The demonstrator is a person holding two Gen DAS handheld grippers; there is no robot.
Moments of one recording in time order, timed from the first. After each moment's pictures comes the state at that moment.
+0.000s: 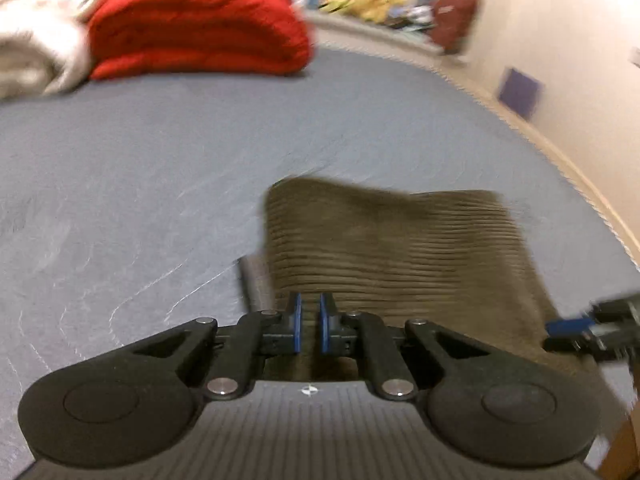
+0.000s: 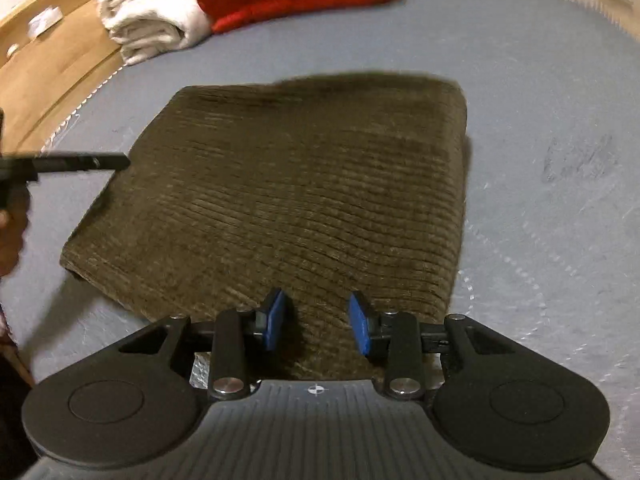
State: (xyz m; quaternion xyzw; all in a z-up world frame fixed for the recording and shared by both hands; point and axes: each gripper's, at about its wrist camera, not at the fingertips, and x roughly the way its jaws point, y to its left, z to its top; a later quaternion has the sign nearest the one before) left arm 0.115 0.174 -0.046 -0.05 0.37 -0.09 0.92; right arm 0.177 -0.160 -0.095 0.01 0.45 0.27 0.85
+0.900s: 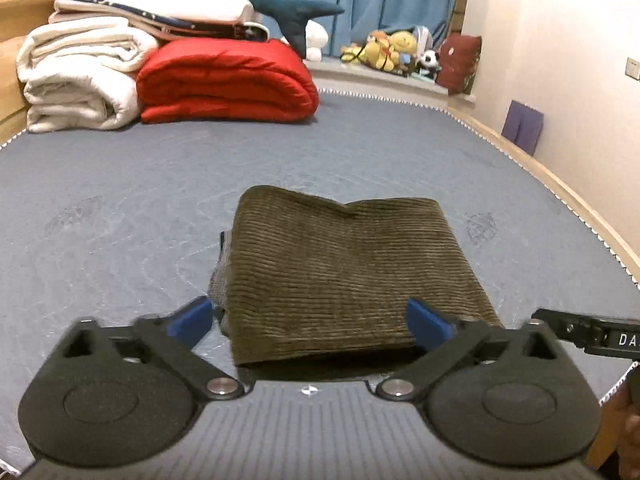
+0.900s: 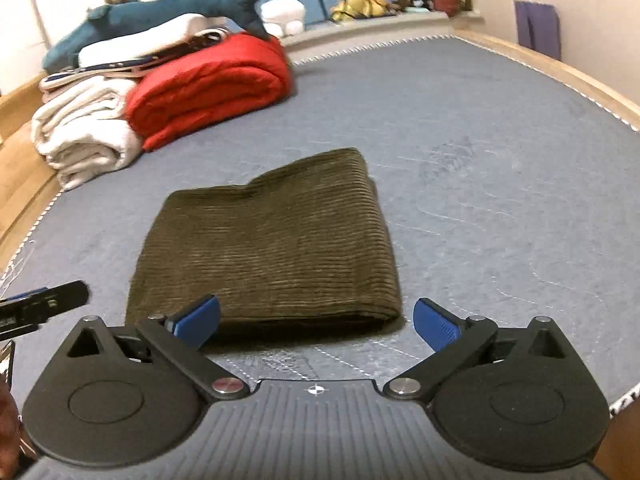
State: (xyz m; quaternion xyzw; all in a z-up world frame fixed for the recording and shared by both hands) left arm -0.030 0.075 0.002 -0.04 0.31 0.01 0.95; right arm 0.011 -0.172 -0.033 0.12 0.35 0.10 0.92
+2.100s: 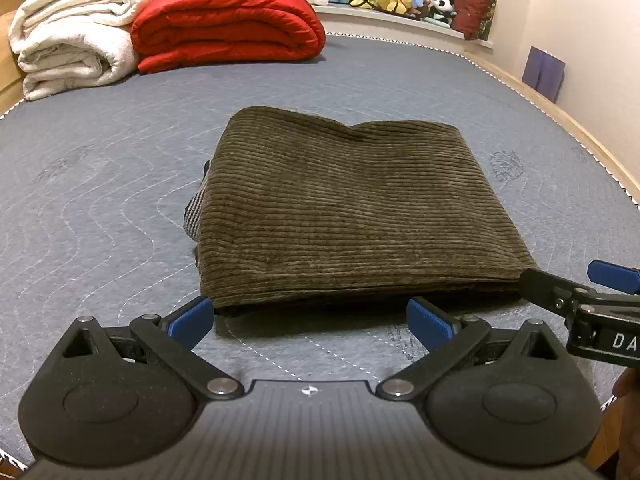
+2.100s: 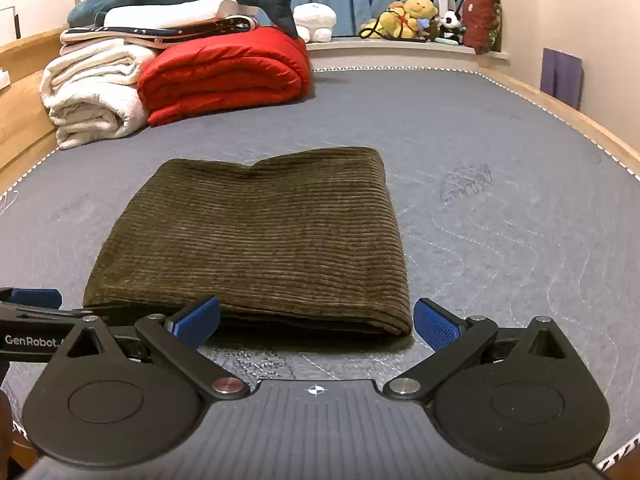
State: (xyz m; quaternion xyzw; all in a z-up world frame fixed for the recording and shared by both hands) left arm 0.001 0.051 -0.054 -0.03 0.39 0.03 0.92; right arm 0.027 -0.137 -0.068 0.03 0.32 0.10 0.94
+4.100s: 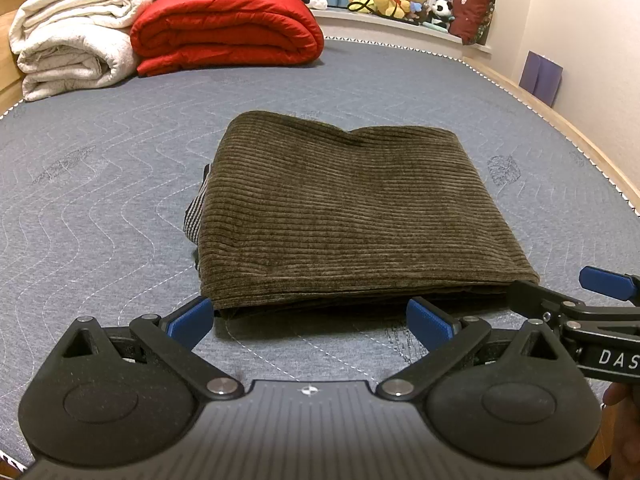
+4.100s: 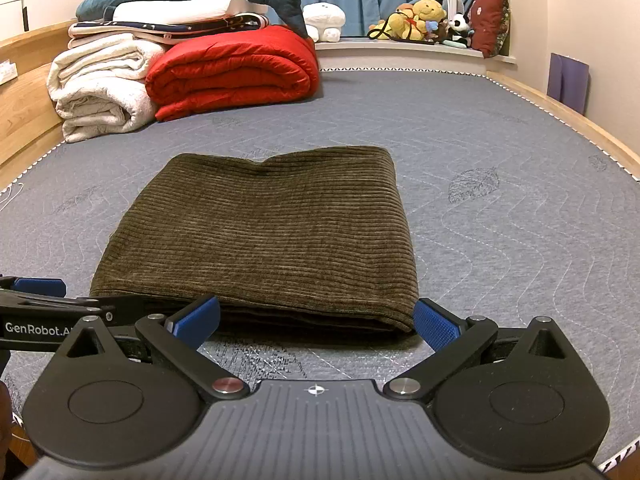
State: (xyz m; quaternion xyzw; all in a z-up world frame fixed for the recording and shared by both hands) left arm -0.001 0.050 -0.051 -0.03 0.39 0.02 0.92; right arm 0.022 -0.129 -0.069 0.03 0.32 0.11 0.94
